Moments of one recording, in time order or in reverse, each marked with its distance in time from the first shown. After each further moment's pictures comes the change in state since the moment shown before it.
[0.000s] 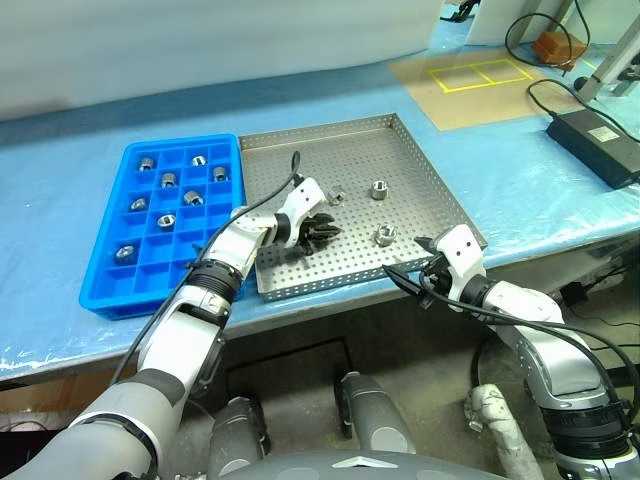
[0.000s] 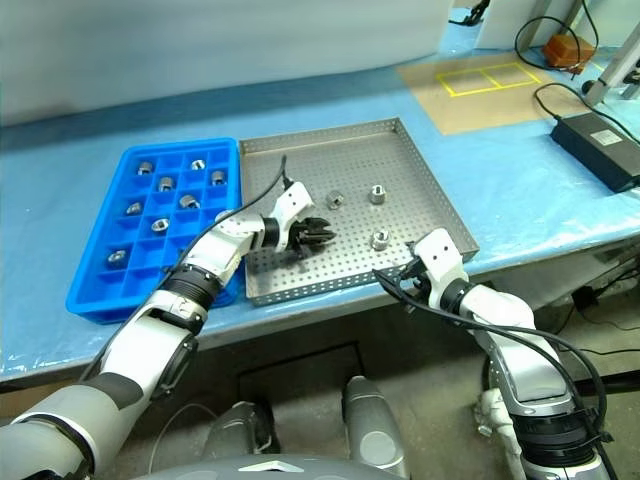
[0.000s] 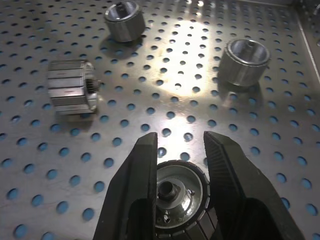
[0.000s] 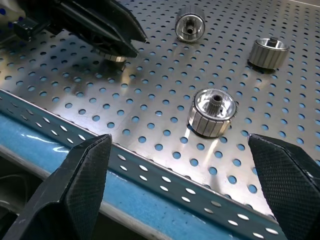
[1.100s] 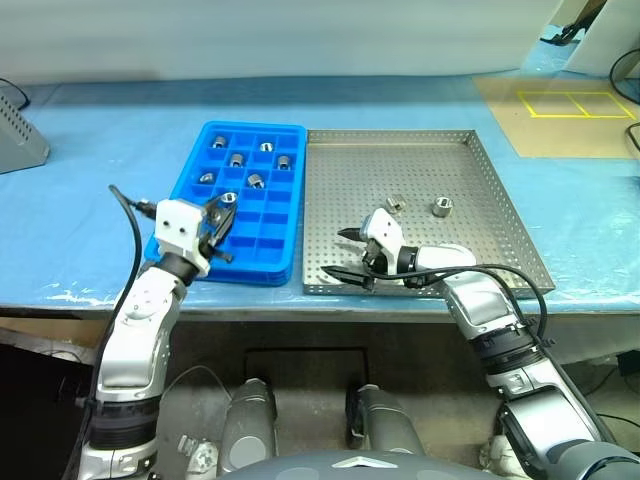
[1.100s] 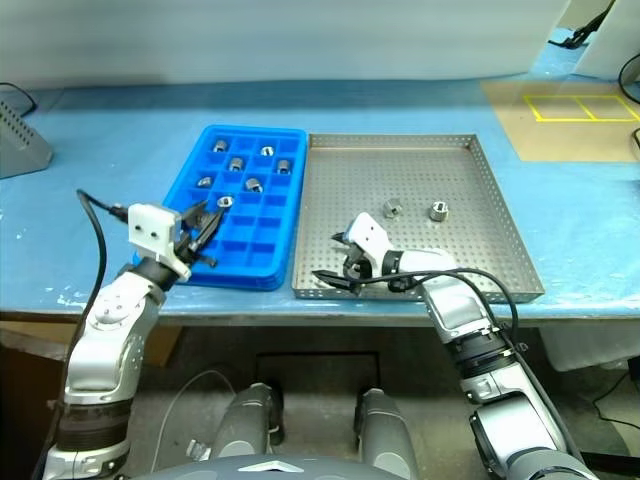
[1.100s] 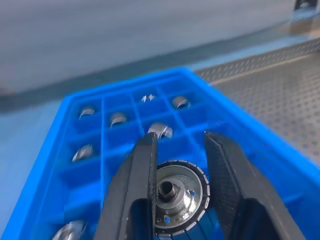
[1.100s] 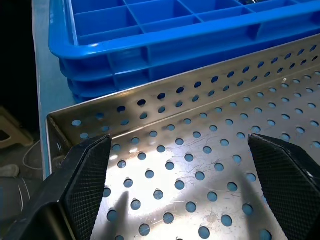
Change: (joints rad) left arm 0.786 0.119 0.318 -1.054 -0.135 0.070 0.486; right arm -0.374 0.135 0.263 0.478 -0.067 -0.244 0.301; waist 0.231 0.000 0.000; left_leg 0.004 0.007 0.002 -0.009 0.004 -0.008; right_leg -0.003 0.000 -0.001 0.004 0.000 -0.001
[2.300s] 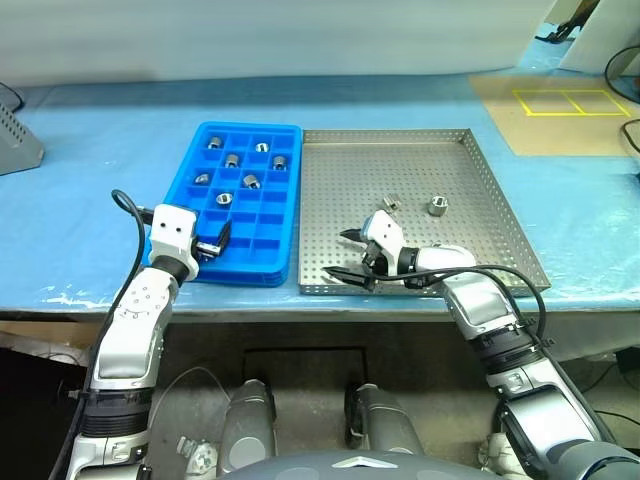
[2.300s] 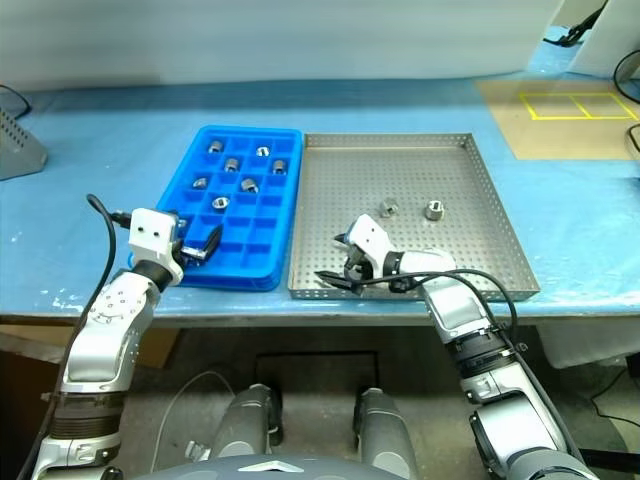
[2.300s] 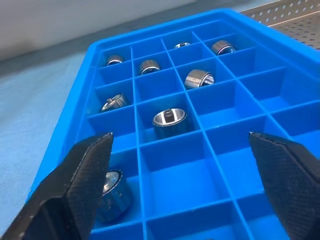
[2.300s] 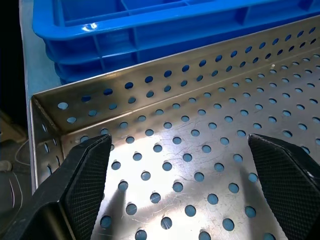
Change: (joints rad) left arm -0.083 0.047 -0.023 0.137 0.037 0.058 0.070; right arm 0.006 -0.007 -0.002 0.004 -0.019 -0.013 -0.018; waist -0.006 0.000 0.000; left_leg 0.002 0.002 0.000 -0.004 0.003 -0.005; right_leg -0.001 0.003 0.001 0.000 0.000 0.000
